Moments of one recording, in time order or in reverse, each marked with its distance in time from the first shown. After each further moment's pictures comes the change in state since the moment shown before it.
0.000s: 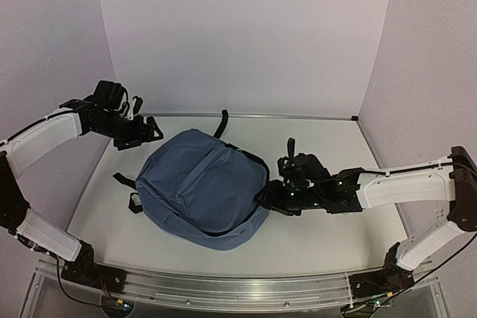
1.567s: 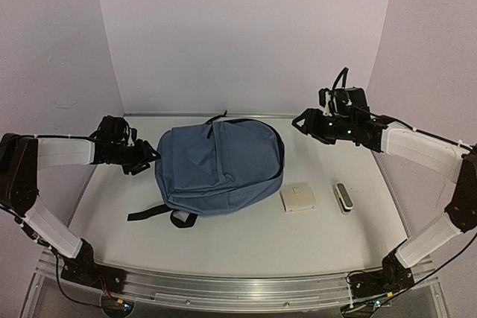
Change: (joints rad) left arm 0.094 0.119 -0.364 0.524 0.093 -0.319; right arm -0.535 0.000 0.303 -0.088 -0.186 -0.429
